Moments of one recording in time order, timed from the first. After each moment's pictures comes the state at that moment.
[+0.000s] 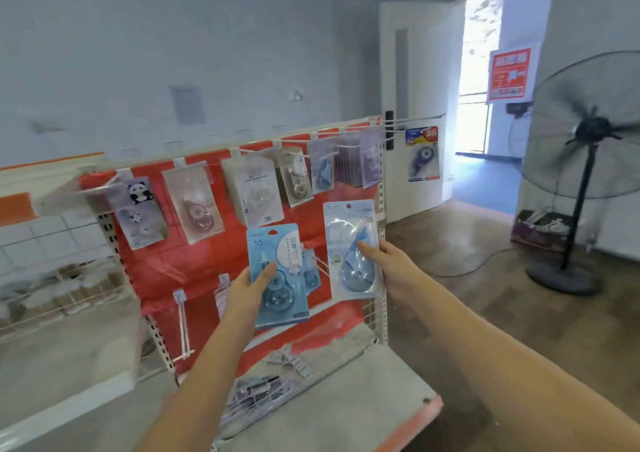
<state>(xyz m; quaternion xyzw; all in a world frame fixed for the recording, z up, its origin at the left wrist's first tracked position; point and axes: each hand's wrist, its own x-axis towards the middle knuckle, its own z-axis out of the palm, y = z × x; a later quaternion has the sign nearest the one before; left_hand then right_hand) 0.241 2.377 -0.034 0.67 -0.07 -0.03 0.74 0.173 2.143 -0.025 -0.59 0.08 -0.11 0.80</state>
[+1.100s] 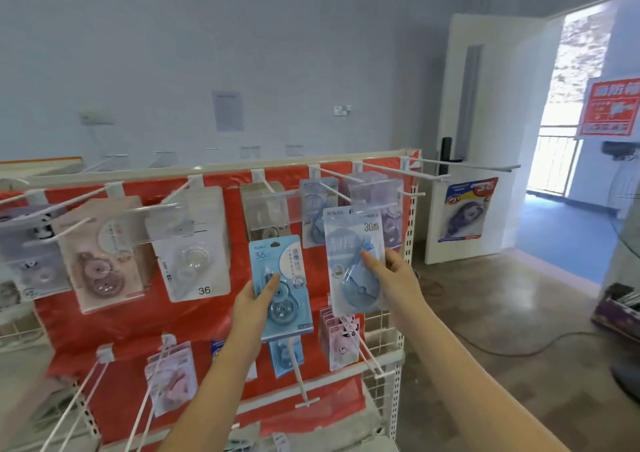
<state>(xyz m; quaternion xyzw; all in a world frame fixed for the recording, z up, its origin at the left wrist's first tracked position) 0.431 2.185 -0.030 0.65 -0.02 0.08 0.76 0.388 1.973 0.009 -0.66 0.04 -0.18 0.73</state>
